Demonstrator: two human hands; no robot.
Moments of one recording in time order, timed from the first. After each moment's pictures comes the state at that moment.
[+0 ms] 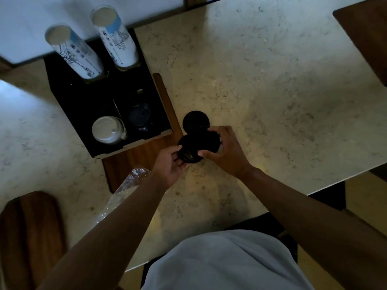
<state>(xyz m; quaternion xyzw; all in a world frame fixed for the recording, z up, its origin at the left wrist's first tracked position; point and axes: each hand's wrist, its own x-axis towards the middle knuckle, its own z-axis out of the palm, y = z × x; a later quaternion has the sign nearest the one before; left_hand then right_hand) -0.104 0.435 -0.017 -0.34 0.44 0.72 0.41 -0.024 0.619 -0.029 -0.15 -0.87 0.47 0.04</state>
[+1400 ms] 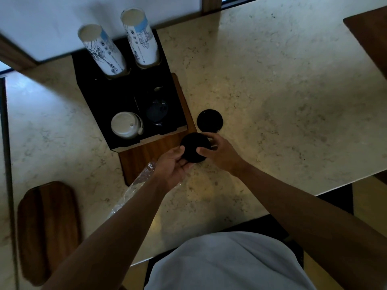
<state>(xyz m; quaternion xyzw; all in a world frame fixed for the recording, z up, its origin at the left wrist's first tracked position) -0.097 0.386 -0.002 -0.27 0.43 0.76 0.41 -0.044 0.567 -0.027 -0.23 -0.73 0.63 -0.12</state>
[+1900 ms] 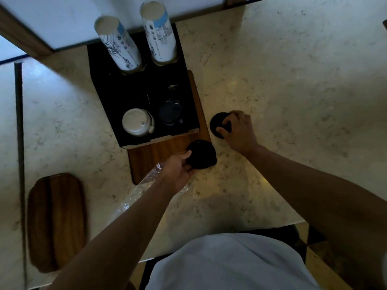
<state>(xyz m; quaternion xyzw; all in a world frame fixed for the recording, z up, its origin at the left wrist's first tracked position) -0.108 0.386 -0.015 -0.36 0.45 0.72 0.40 -0.116 0.615 -0.053 -0.17 -0.94 0.29 -0.06</state>
